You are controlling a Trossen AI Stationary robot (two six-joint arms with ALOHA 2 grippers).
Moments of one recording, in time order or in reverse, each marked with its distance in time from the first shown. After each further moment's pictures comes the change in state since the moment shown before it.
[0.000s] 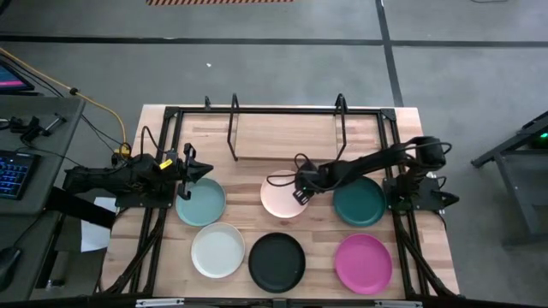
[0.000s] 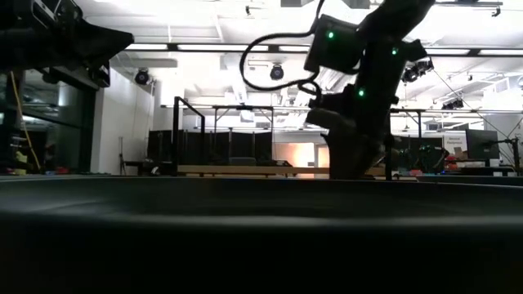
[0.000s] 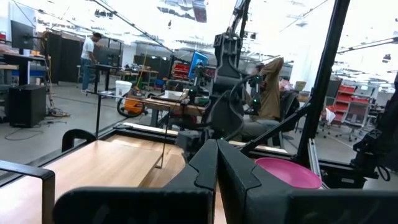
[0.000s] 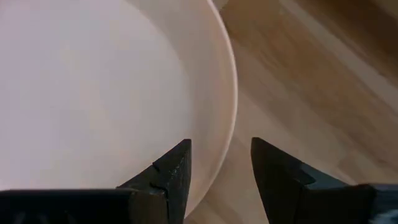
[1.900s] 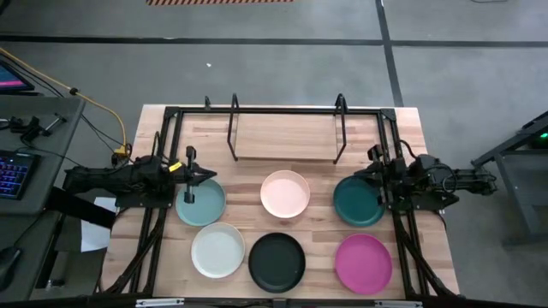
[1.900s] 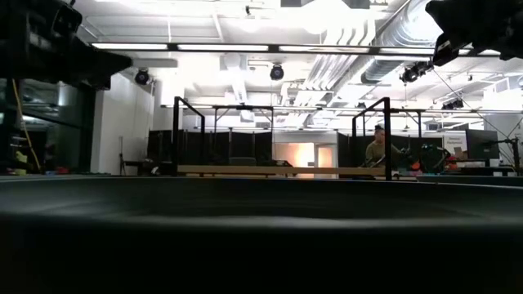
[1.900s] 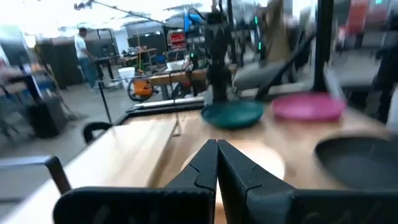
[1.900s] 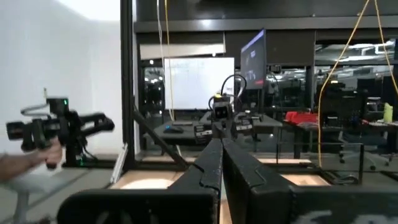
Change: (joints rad) left arm 0.000 0.000 0.000 -0.145 0.030 0.236; right arm 0.000 -1.743 -0.901 0.703 -0.284 -0.812
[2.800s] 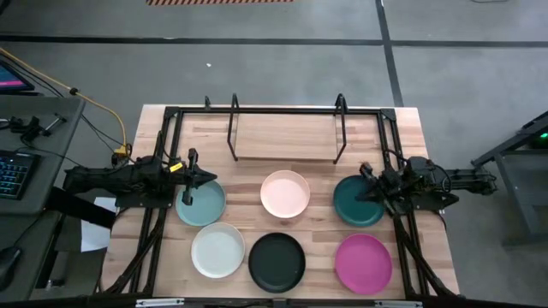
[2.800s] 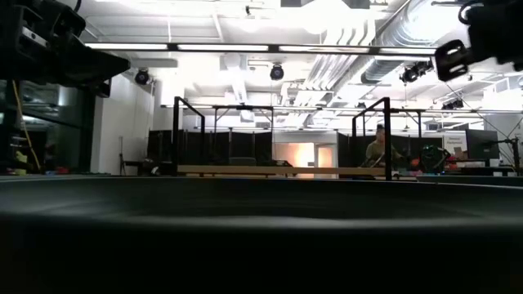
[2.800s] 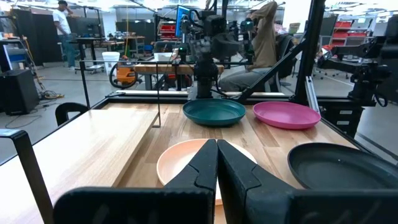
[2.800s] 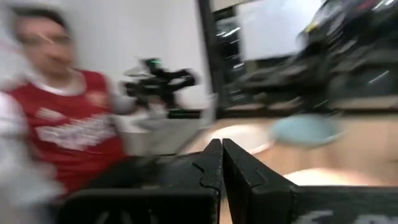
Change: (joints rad) left arm 0.001 0.000 0.000 -0.042 0.046 -0.103; right arm 0.000 0.000 0.000 -0.197 -0.315 0.101
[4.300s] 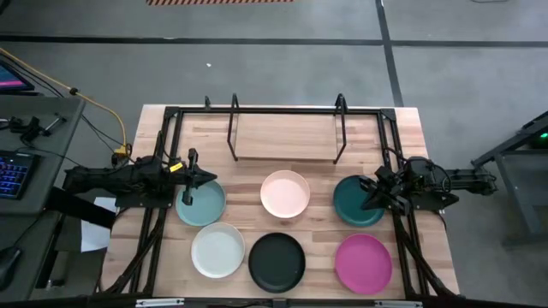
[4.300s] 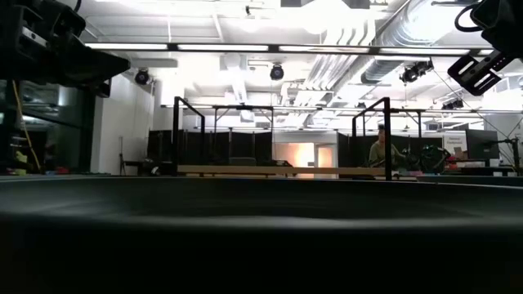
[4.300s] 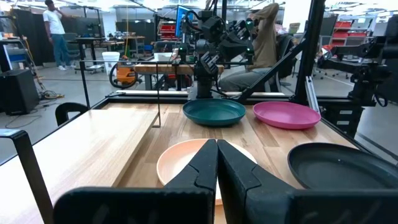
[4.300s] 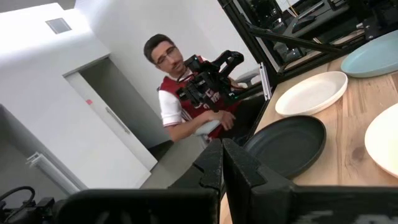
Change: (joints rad) left arm 0.000 0.000 0.000 0.000 0.000 0.000; right arm 0.000 0.000 0.000 -0.002 -0.218 0.552
